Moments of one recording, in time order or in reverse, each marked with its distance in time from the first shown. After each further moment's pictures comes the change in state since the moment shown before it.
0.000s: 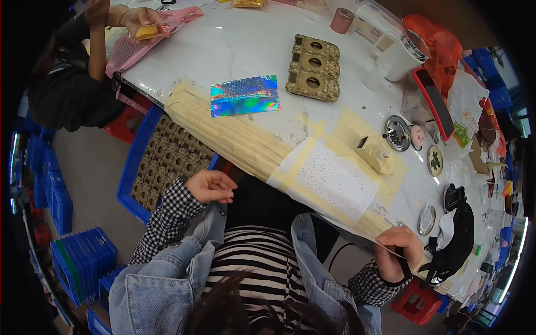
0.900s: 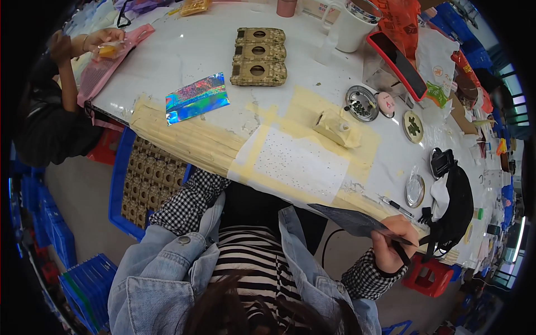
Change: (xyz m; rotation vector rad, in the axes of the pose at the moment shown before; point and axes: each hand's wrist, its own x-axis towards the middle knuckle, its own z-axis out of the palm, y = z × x) left_hand 0.191 -0.055 0.002 0.602 0.675 -0.021; right_hand -0.041 0.017 -0.037 -0.003 0.167 0.048
